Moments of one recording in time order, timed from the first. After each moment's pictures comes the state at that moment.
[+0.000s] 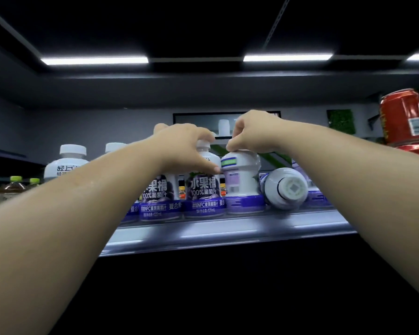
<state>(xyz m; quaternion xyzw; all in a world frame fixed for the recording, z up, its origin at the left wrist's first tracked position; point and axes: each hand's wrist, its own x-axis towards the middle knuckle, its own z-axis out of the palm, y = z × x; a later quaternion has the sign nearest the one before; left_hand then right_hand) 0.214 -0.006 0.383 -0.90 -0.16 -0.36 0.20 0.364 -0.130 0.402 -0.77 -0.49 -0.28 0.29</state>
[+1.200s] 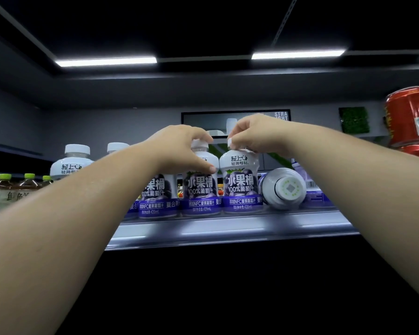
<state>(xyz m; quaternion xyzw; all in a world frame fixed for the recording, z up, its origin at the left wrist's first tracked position) 0.213 0.000 0.381 -0.91 -0.14 -0.38 0.11 0.387 -0.130 0.398 -0.71 -0.56 -0.13 0.40</state>
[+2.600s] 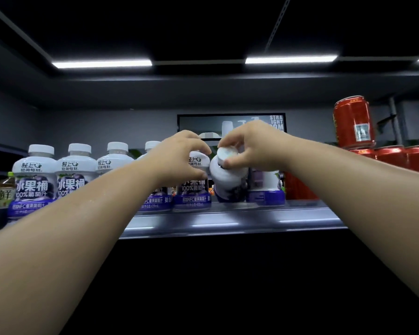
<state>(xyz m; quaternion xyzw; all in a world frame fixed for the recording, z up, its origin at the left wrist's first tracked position) 0.270 -0.079 0.349 -0.89 -0.10 -0.42 0.12 0.423 -0.229 0.368 -0.66 -0.64 -0.31 0.26</state>
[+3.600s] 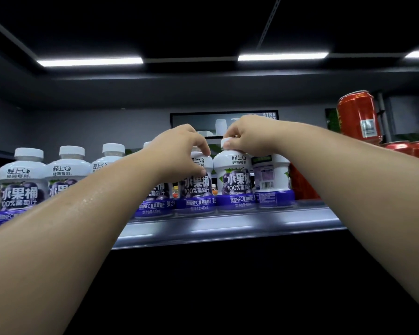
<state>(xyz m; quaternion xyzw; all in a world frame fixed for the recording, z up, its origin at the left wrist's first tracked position) 0.271 -0.073 0.365 -0.90 -0.12 -0.40 0.15 0.427 -0.201 0.399 -0.77 -0.54 -0.30 0.18</state>
